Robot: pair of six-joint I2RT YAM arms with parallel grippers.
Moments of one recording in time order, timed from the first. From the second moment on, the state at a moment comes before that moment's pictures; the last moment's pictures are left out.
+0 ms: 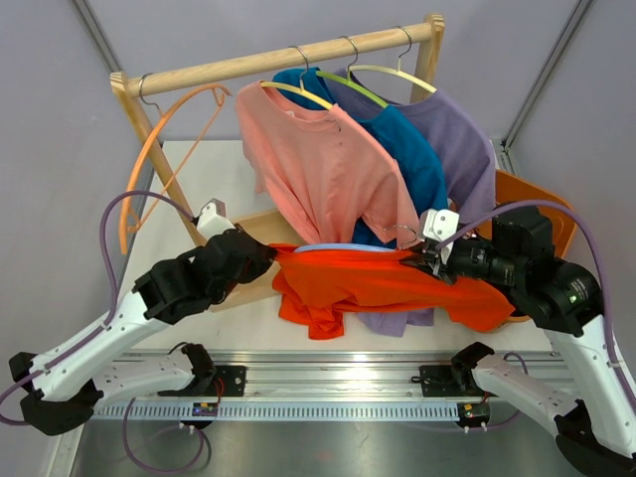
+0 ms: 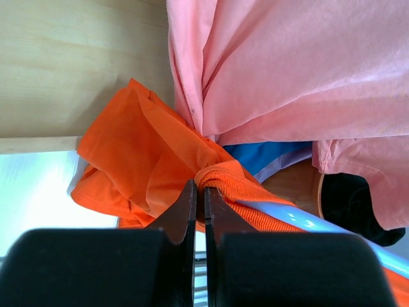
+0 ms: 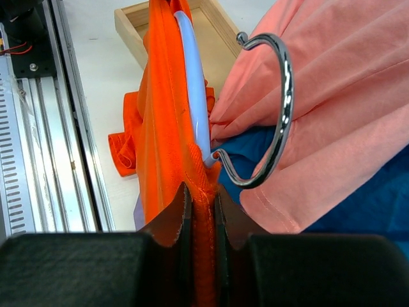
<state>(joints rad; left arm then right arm) -0.95 0.91 1.11 -0.89 -0.55 -1.24 0.53 0.83 1.37 -0.96 -0.54 -0.54</state>
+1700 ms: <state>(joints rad) -0.87 0.88 0.94 -0.72 -0.44 -1.16 0.53 0.93 1.43 -0.85 -0.56 -0.37</state>
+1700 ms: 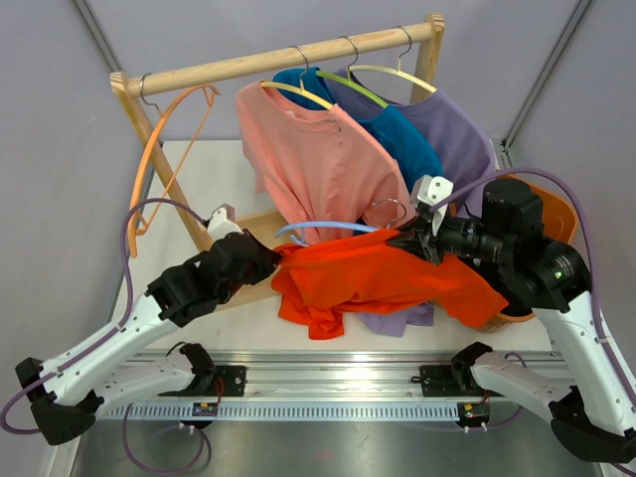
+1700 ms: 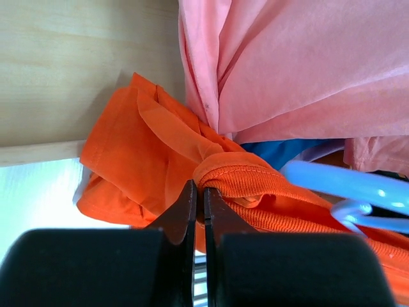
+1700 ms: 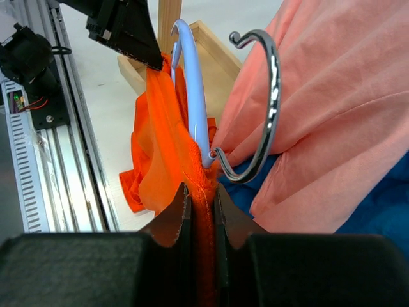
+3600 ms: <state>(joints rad) -0.81 0.97 1.16 -0.63 0.40 0.17 0.64 1.40 1.68 -1.10 -0.90 -1.02</state>
